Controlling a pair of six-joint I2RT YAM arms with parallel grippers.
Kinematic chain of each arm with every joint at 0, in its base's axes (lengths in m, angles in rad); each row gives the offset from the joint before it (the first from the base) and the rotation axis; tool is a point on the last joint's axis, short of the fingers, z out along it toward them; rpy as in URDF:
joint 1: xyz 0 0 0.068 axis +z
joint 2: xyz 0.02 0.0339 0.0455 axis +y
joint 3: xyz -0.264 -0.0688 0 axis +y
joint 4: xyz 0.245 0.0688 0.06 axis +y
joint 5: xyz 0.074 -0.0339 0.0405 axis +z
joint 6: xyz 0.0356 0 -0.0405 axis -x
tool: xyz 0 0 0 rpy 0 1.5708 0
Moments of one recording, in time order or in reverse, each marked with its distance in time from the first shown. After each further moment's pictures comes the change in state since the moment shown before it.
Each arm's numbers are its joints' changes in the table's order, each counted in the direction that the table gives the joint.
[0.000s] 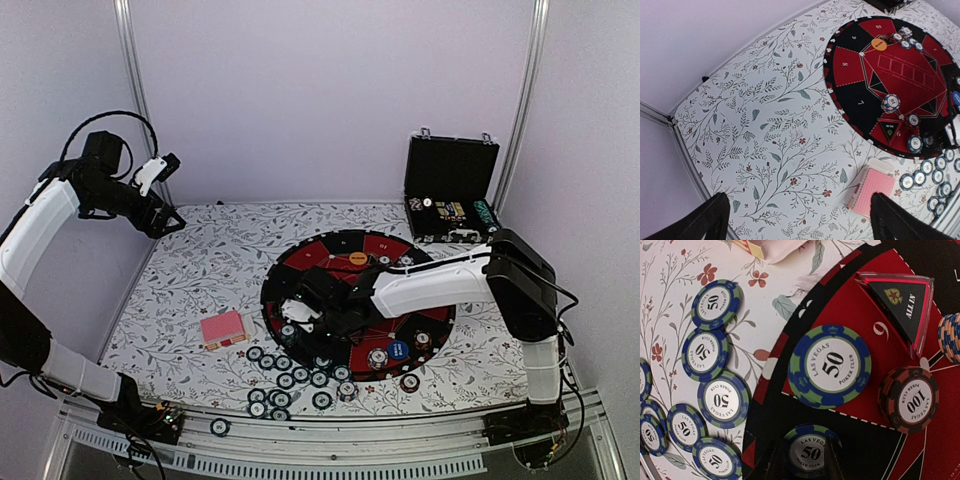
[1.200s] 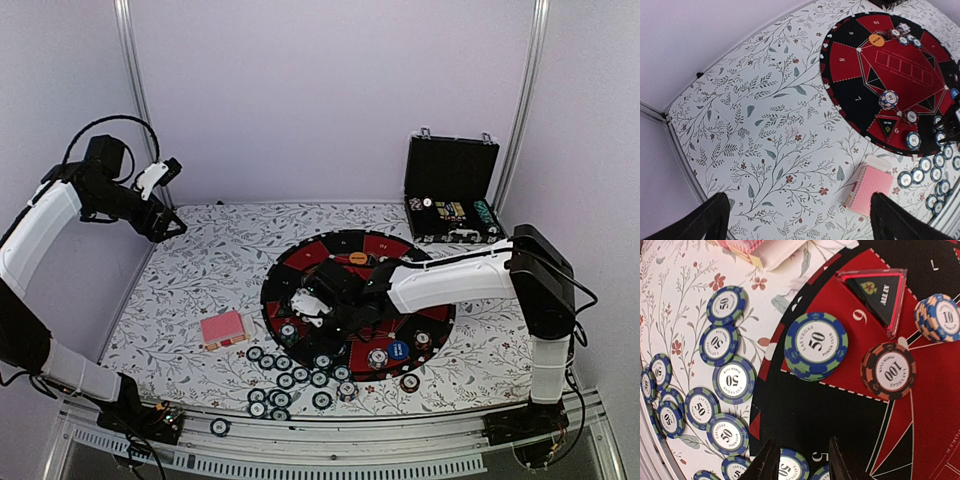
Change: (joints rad) left arm 0.000 0.000 0.027 -0.003 -0.008 0.000; right arm -0.014 -0.115 0.090 -0.016 0.045 -0.058
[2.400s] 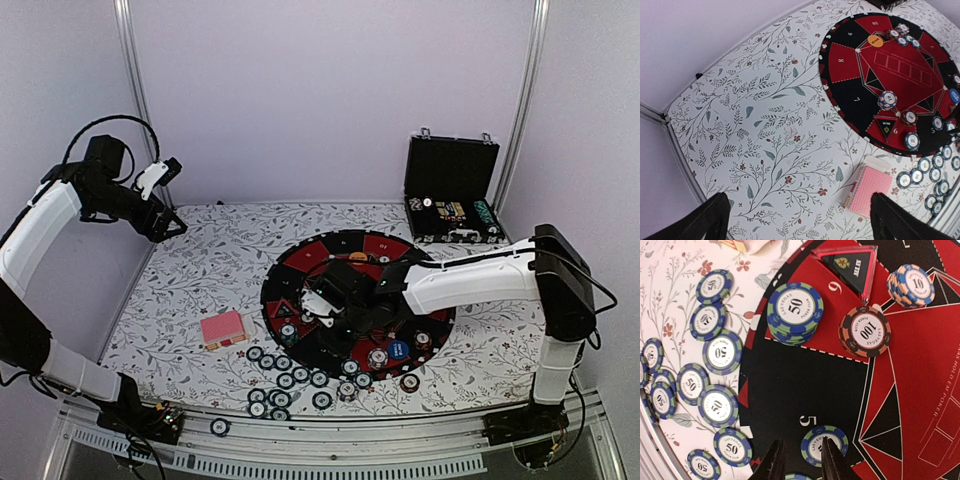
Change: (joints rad) left arm 0.000 0.000 0.000 0.000 -0.007 0.001; right arm 0.019 -0.103 0.072 0.064 -0.113 -0.040
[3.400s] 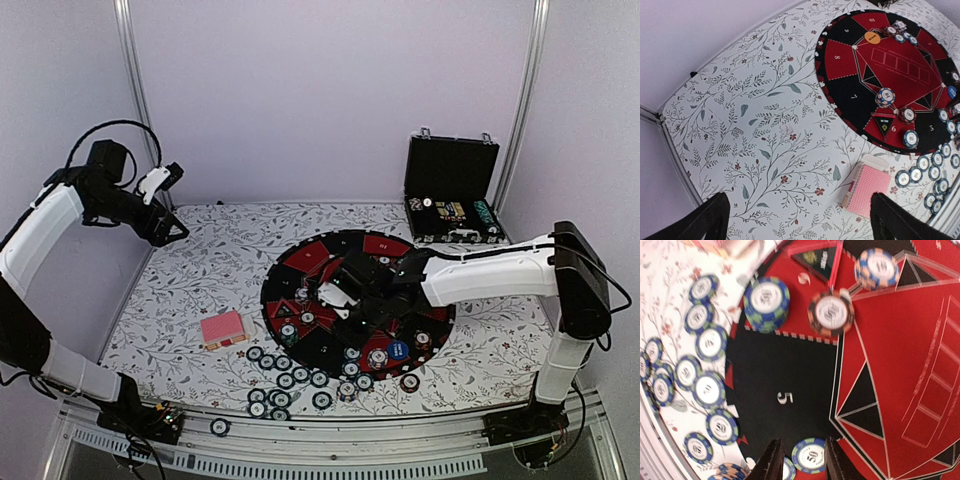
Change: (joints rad) left arm 0.000 -0.002 0.023 -0.013 -0.011 -0.004; right arm -0.051 -0.073 0.093 0.021 0.018 -0.031
